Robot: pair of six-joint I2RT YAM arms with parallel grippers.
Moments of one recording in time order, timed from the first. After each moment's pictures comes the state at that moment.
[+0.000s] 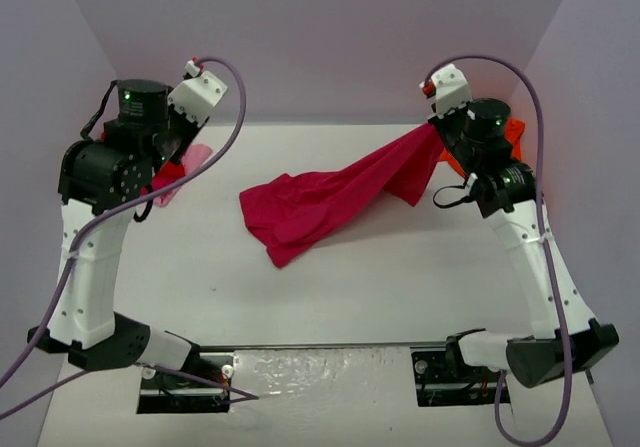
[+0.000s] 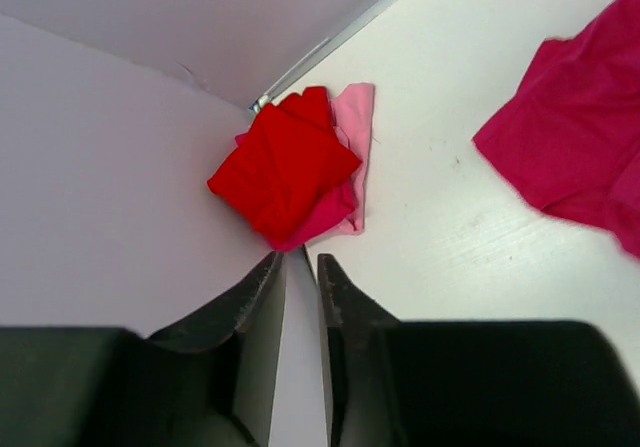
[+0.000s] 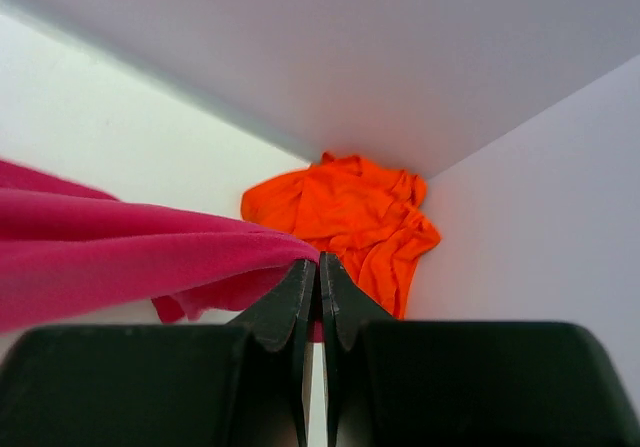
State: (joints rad) left arm -0.38 1.44 2.17 -1.22 -0.31 0.52; right arm 0.25 1.28 1.47 -0.43 0.18 -0.50
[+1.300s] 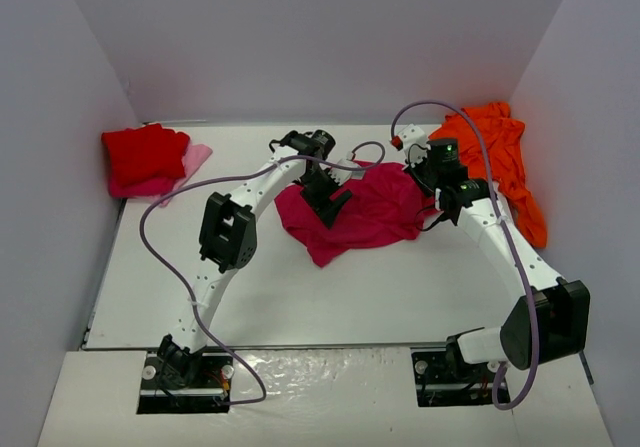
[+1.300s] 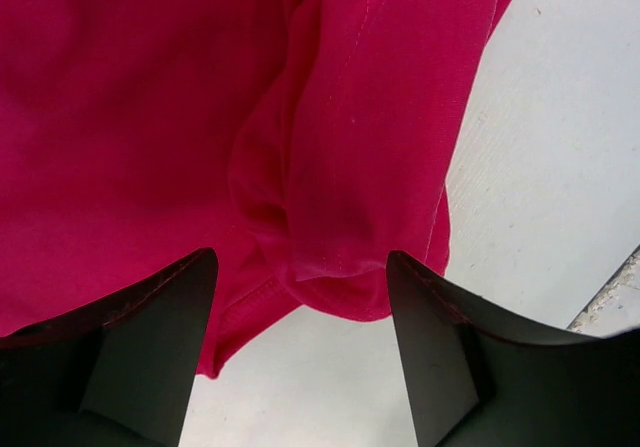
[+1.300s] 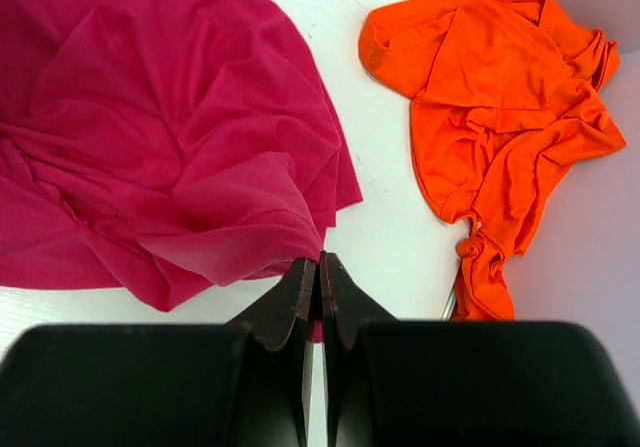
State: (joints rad) left arm -0.59 2.40 2.31 -1.27 0.46 0.40; right arm 0.25 1.35 1.11 -0.39 0.16 -0.51
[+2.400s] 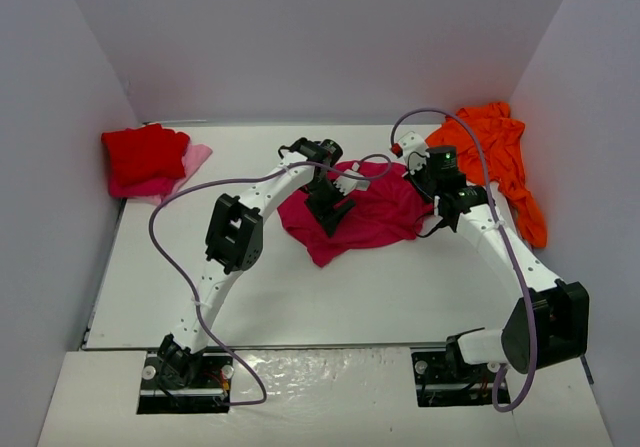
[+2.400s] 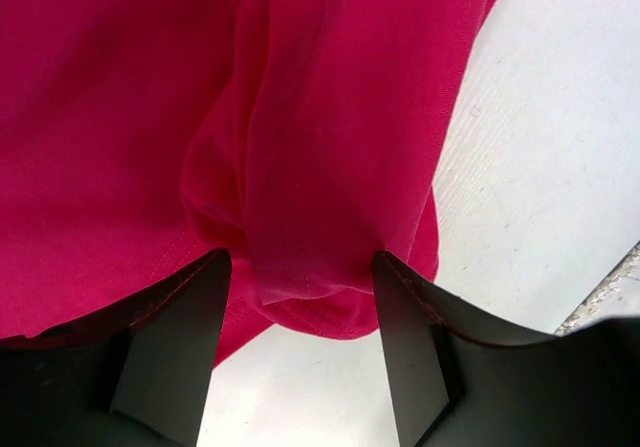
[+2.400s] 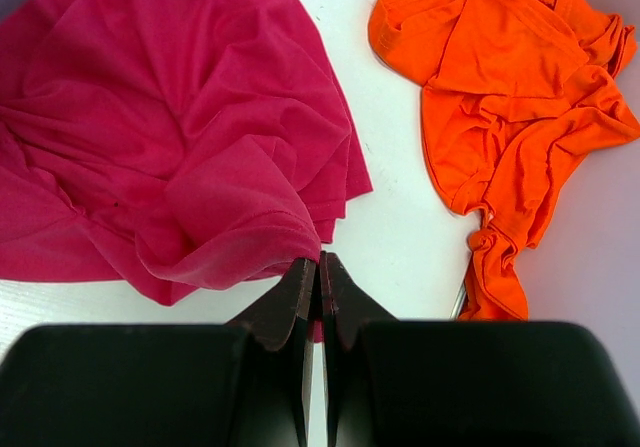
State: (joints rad) left arm -0.62 2.44 2.31 -1.30 0.45 0.40; right arm 0.25 1.34 1.04 -0.35 0.16 -0.51
